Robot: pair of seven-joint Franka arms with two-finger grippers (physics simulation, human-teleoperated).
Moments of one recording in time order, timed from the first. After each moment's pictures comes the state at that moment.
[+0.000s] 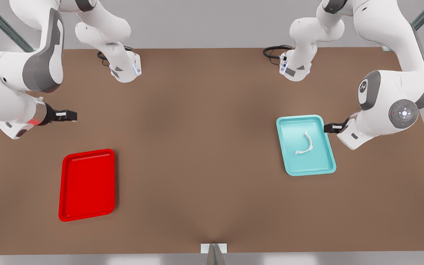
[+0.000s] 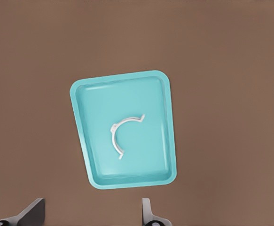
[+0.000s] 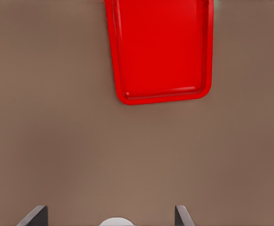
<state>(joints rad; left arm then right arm) -0.02 0.24 -0.08 -1.47 0.05 1.45 -0.05 0.13 0.18 -0.14 -1.41 -0.02 1.30 -0.09</state>
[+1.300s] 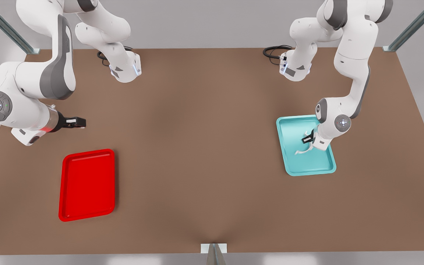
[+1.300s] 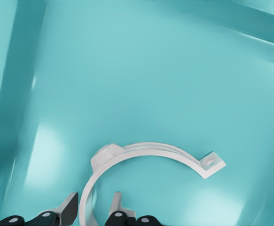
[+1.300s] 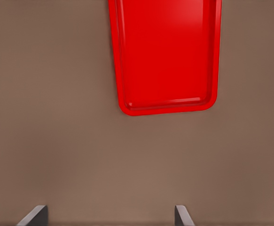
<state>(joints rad) -0.02 0.34 0.03 -2.39 -0.05 2.57 -0.33 0.16 0.19 -0.14 -1.48 -0.03 1.39 -0.07</state>
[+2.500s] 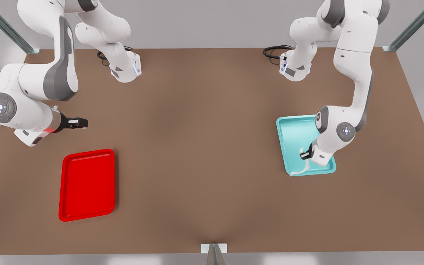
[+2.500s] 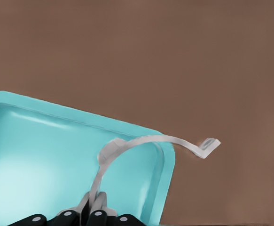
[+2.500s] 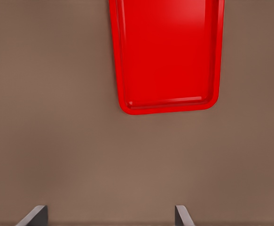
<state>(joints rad) -0.03 0.36 -0.10 -2.01 -0.05 2.37 -0.38 0.17 0.18 -0.14 -1.50 -0.04 1.40 -0.06</state>
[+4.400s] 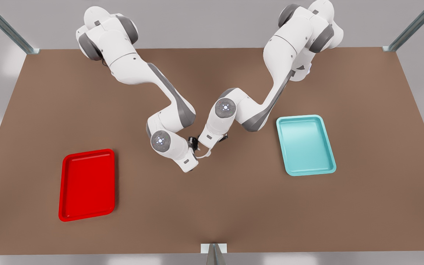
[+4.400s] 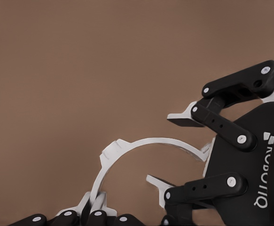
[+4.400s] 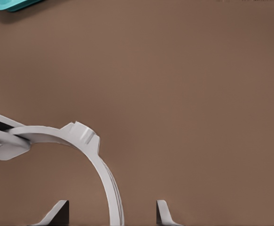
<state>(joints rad) -0.64 0.66 -0.14 -1.34 -0.03 2.11 -0.93 0.54 0.72 0.04 -1.30 0.33 2.05 -0.93</state>
